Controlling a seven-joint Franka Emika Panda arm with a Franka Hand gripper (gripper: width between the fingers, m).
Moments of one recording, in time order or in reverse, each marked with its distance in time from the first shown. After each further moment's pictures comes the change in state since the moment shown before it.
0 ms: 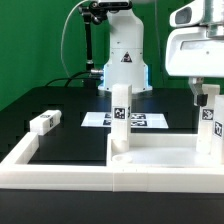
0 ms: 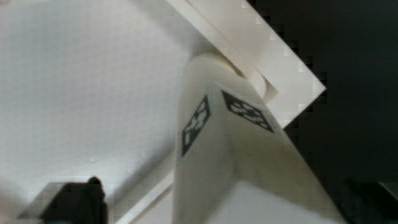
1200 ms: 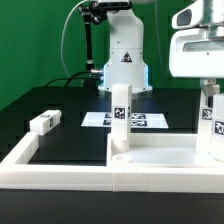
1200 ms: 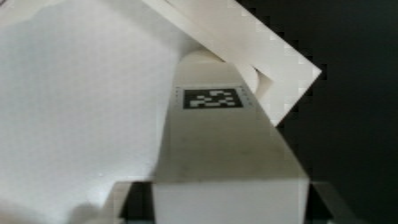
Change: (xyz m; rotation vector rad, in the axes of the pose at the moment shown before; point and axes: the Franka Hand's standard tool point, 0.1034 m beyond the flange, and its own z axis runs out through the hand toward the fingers) arm -0.001 0.000 0.001 0.017 0.005 0.296
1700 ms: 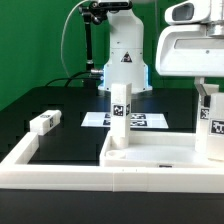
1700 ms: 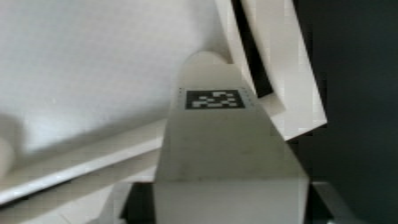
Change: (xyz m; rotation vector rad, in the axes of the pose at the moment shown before) arm 0.003 0.001 -0.001 -0.020 0.001 -0.529
